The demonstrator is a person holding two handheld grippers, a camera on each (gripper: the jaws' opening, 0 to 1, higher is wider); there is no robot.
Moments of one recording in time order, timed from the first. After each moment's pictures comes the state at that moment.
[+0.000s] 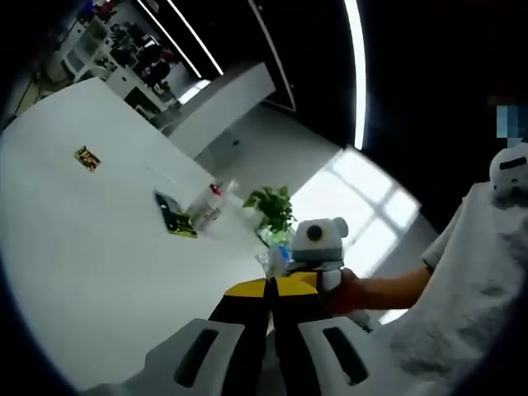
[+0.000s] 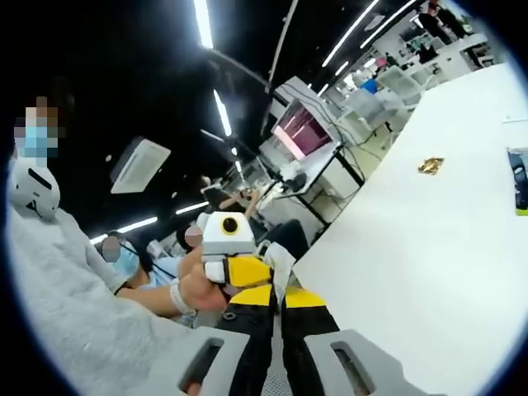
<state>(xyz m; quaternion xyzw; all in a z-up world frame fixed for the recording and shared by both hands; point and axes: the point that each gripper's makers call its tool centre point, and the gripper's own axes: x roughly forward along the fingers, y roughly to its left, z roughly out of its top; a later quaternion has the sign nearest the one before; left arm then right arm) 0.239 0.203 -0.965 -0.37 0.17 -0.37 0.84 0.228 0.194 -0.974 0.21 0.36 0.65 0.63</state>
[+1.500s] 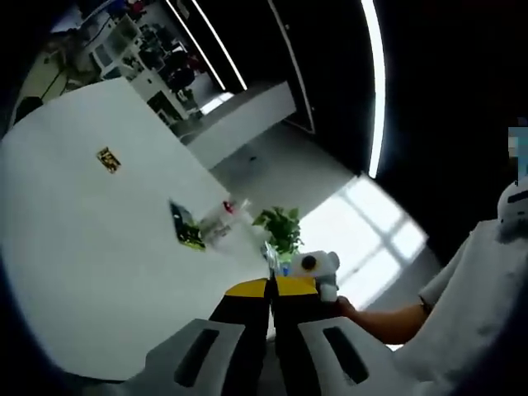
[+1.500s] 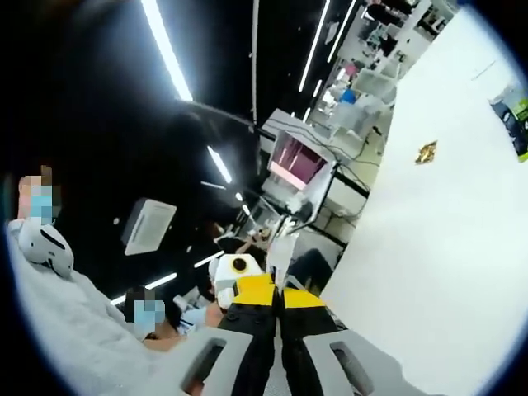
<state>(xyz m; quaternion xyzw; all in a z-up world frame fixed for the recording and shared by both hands) 0.241 0.231 -0.948 -0.44 0.16 -0.31 0.83 0.235 0.209 -0.950 0.35 0.36 0.61 0.61</state>
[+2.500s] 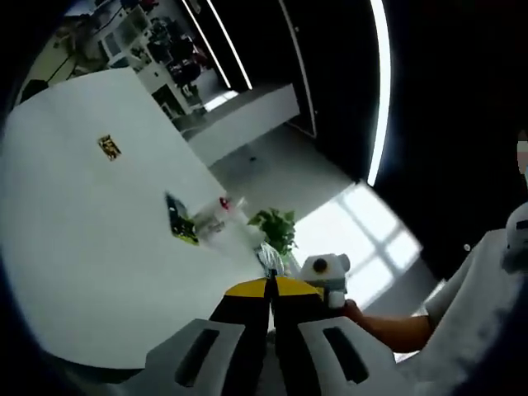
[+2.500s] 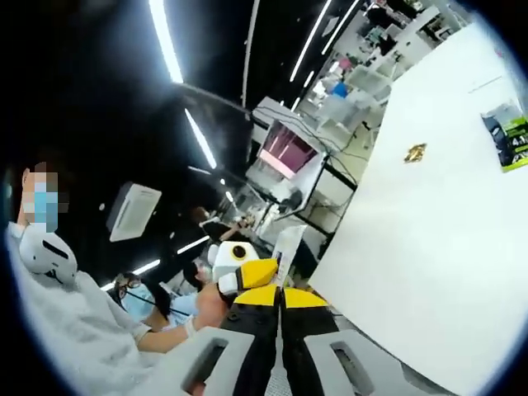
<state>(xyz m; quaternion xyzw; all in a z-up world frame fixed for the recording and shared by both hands) 0.235 0.226 -0.944 -0.47 0.15 -0.31 0.81 0.220 0.190 -0.939 0.30 0.37 0.60 0.64</state>
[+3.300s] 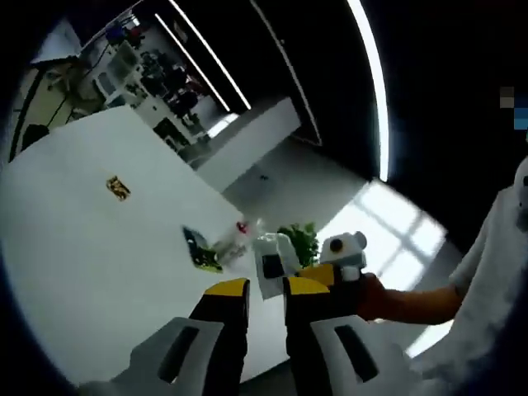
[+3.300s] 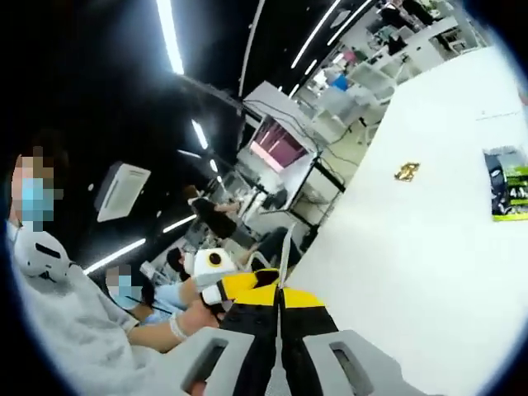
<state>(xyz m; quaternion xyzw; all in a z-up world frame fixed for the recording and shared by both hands) 0.256 0.238 -0.942 -0.35 0.09 -0.26 0.89 0.282 0.183 -0.933 0.23 0.40 0.61 0.65</state>
